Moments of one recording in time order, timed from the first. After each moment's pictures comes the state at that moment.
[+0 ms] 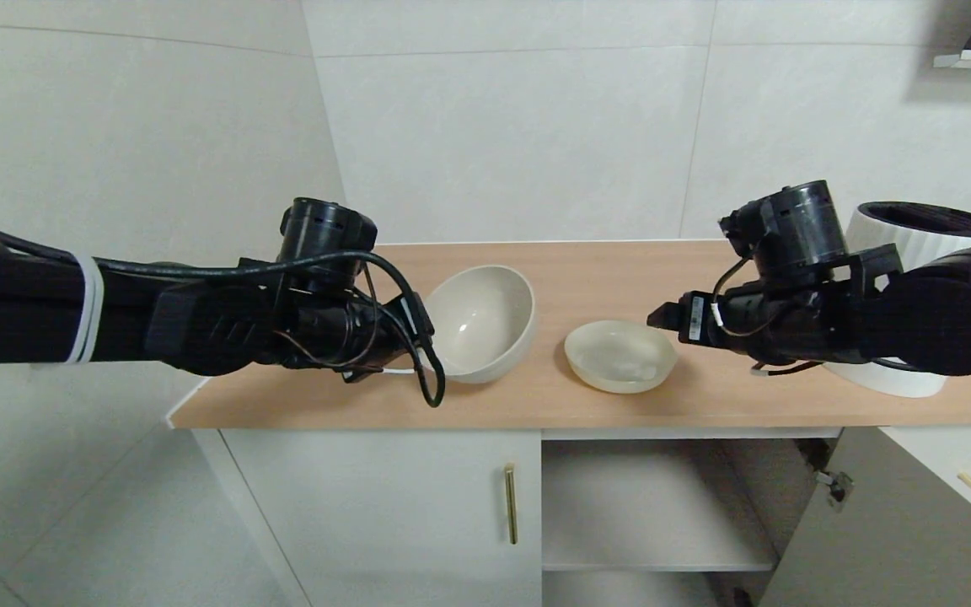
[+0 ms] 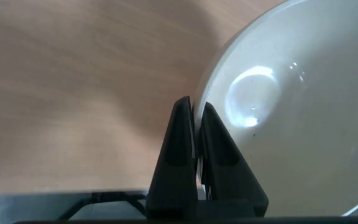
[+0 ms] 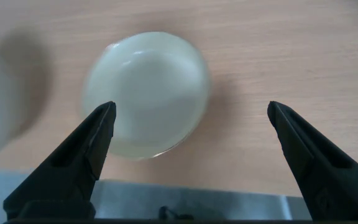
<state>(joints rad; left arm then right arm) -0.39 1.91 -1.30 0.01 -0.02 -0.73 0.48 1.83 -1.28 0.00 -0.31 0.42</state>
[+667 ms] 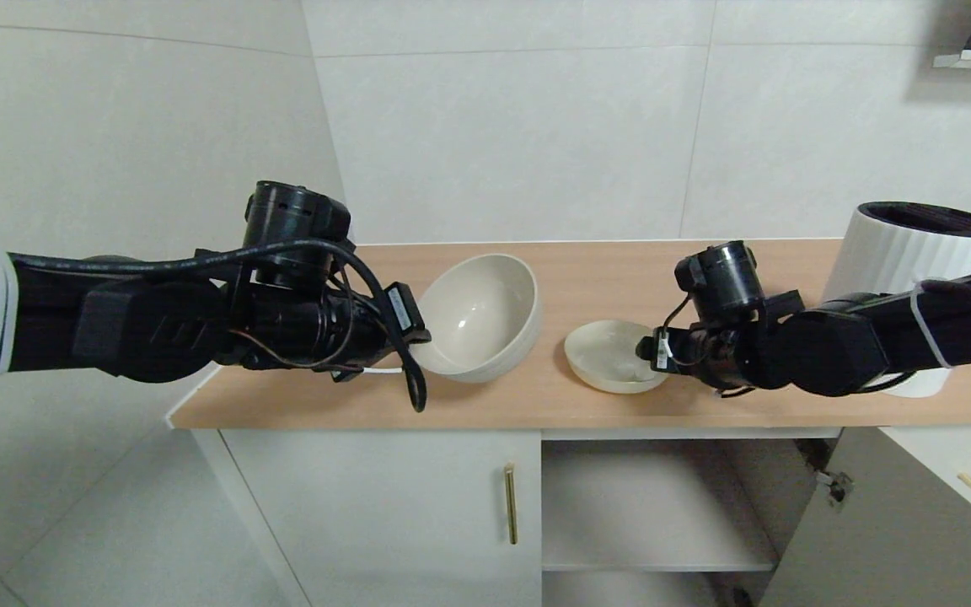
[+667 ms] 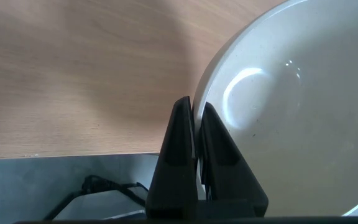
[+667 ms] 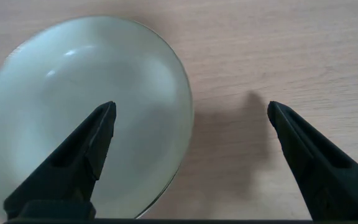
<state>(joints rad) -0.39 1.83 -1.25 0.01 -0.09 -0.73 0.47 2.02 -1.31 -0.08 -0.38 0.42</state>
